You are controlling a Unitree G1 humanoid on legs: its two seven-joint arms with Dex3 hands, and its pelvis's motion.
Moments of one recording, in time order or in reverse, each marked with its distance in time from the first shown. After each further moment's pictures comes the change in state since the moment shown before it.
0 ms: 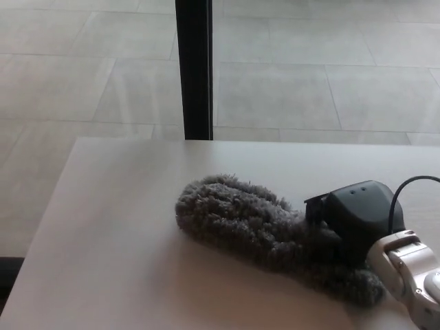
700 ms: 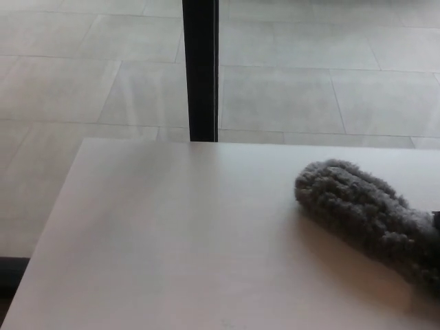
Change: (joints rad) left_arm 0.010 -0.004 0.021 0.002 -0.014 0.000 -0.009; right_arm -0.011 -0.178 -0.064 0.478 0.022 0.029 -0.168
